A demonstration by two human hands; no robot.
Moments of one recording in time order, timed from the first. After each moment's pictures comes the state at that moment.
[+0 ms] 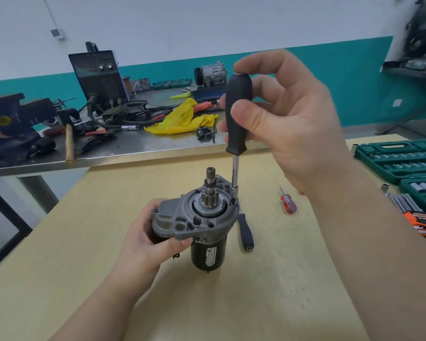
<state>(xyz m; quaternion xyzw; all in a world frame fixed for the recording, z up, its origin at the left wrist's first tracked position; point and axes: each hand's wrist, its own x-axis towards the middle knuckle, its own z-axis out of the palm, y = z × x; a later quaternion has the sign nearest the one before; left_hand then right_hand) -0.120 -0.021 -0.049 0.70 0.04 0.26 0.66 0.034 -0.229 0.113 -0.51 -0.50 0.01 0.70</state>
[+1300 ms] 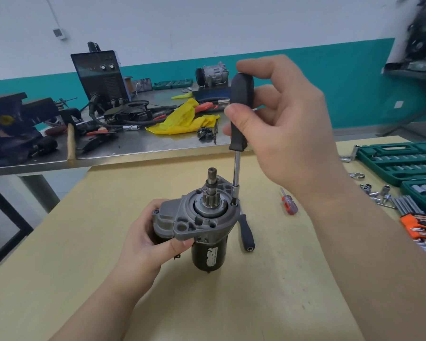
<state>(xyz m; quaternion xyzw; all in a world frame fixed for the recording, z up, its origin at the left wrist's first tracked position) -0.119 -0.020 -0.052 0.70 0.04 0.27 0.66 0.033 -0.219 0.106 -0.61 -0.45 -0.13 0.63</state>
